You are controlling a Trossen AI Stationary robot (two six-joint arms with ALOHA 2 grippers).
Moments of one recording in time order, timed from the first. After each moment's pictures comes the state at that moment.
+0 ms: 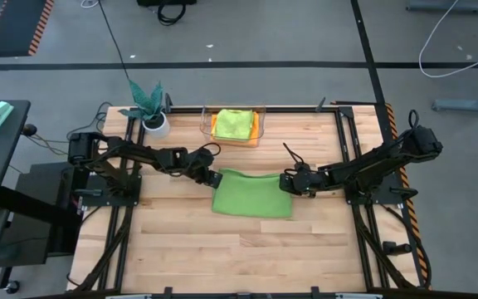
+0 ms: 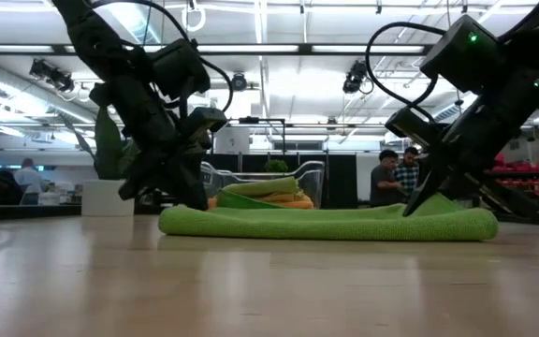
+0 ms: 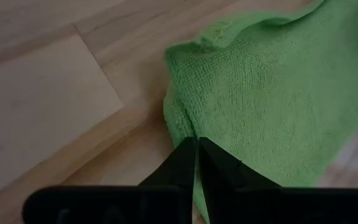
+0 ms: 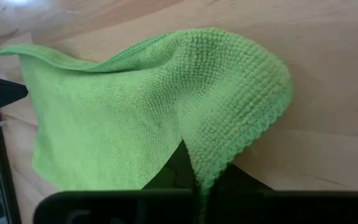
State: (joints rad) left arm 0.16 1.58 0.66 0.00 0.12 -0.96; right arm 0.11 1.36 0.38 0.08 0.24 1.70
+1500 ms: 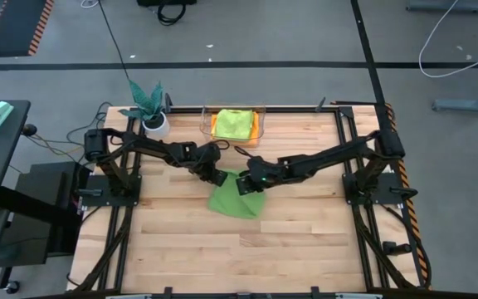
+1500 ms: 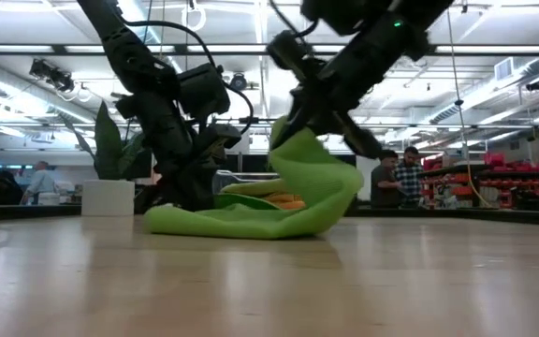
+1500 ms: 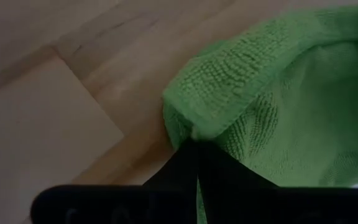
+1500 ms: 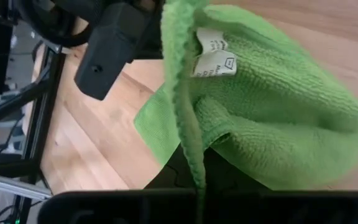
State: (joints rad) left arm 0.25 1.74 0.77 -0.12 0.24 -0.83; right arm 0.06 1.72 1.04 -0.11 0.09 1.22
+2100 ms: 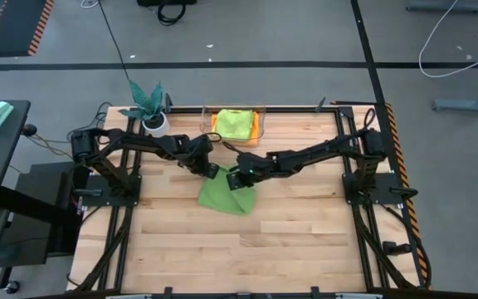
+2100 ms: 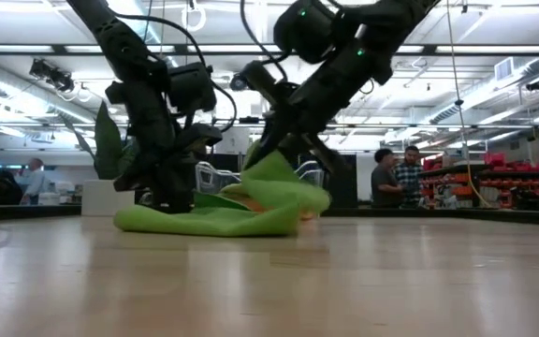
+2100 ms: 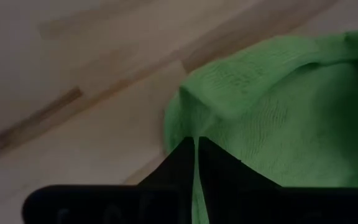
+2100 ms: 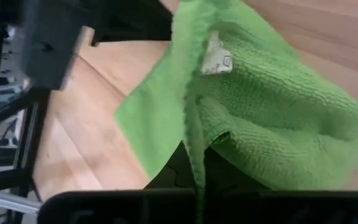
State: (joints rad) left arm 0.32 1.61 0.77 -0.31 0.19 -0.81; right arm -0.02 1.87 1.15 -0.07 0.00 1.15
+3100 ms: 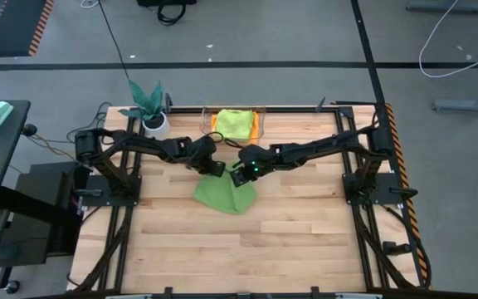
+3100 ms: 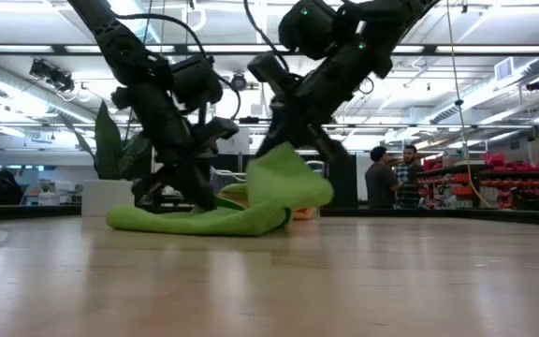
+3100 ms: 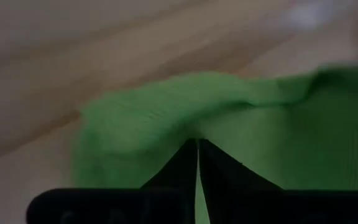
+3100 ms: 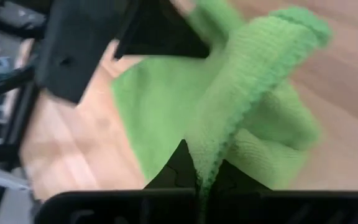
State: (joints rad) left arm 0.28 1.64 0.76 -0.10 0.17 -0.93; right arm -0.07 1.81 1.16 -0.16 -0.07 0.99
